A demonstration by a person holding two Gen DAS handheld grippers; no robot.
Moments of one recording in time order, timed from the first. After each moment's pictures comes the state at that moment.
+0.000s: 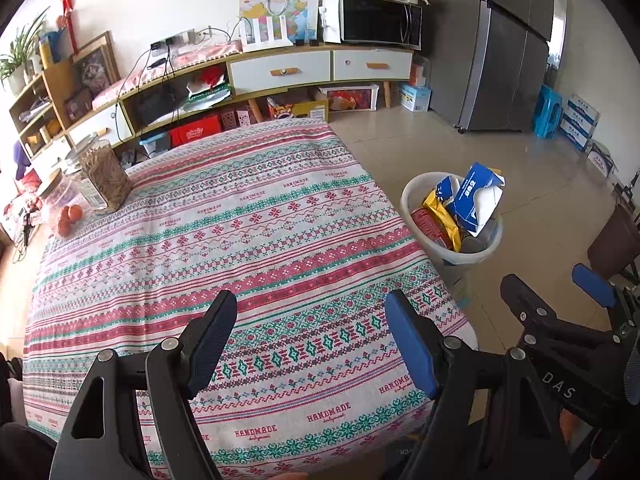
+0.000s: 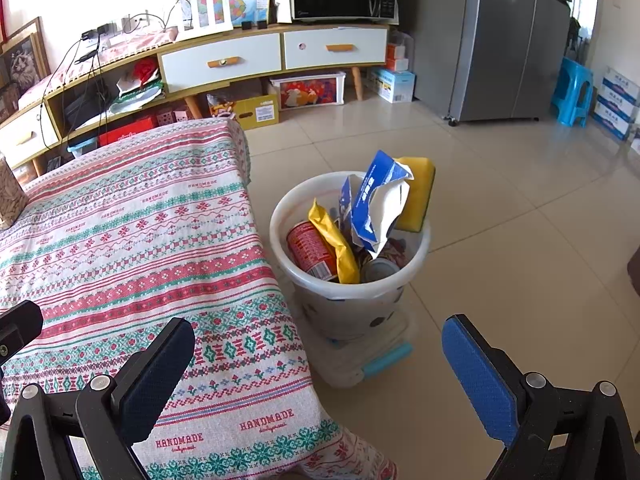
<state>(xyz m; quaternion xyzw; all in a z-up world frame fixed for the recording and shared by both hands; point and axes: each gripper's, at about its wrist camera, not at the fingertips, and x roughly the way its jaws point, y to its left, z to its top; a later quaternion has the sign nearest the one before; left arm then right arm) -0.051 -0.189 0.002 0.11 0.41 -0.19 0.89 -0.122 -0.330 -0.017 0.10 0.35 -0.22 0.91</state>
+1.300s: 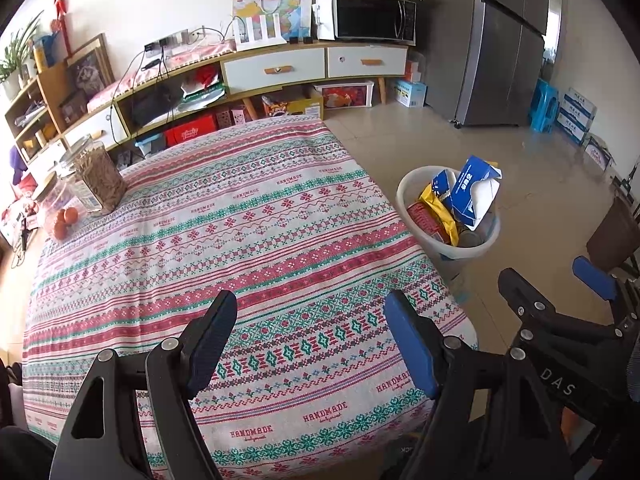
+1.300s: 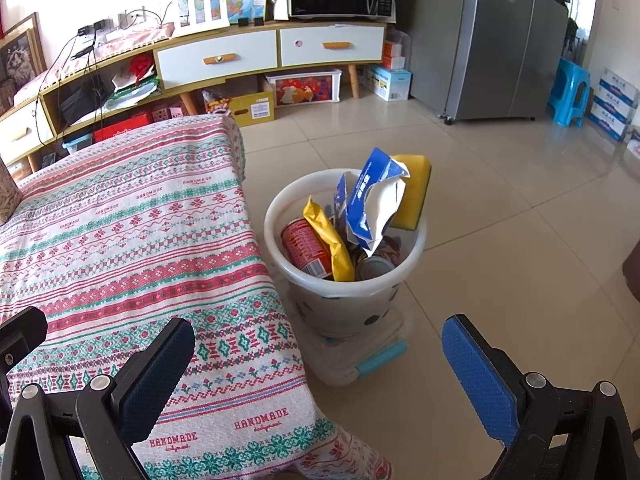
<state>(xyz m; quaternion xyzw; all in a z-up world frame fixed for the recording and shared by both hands) -0.049 -0.189 -0.006 0.12 0.41 -0.20 0.88 -0.121 -0.332 -0.018 0.09 0.35 -0.23 0.90</state>
